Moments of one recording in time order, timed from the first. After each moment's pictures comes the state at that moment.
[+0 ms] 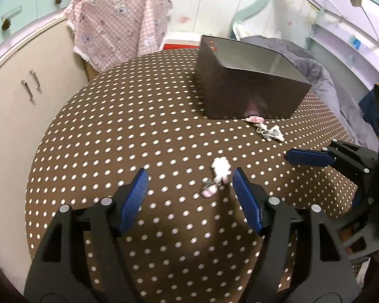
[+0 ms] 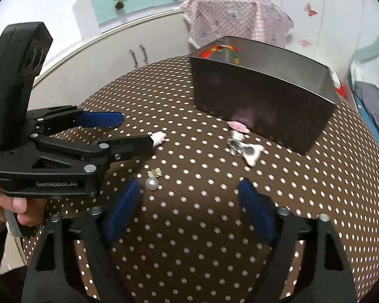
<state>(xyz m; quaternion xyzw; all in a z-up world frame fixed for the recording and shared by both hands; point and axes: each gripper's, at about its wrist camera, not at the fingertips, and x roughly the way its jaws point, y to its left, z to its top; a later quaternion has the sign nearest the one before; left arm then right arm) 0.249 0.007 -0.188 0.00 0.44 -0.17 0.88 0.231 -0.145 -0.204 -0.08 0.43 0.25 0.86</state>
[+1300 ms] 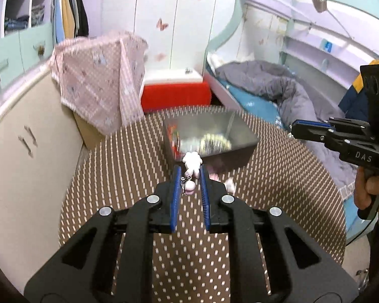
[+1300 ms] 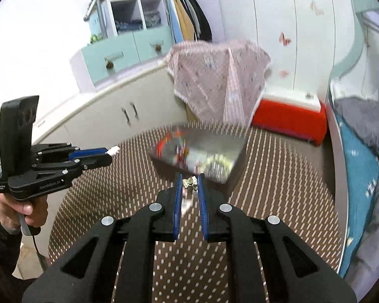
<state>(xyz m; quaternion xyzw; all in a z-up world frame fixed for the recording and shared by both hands) 0.242 -0.022 -0.088 0.04 0.33 -0.23 0.91 0.226 -0.240 -0.085 0.00 0.31 0.24 0.92</state>
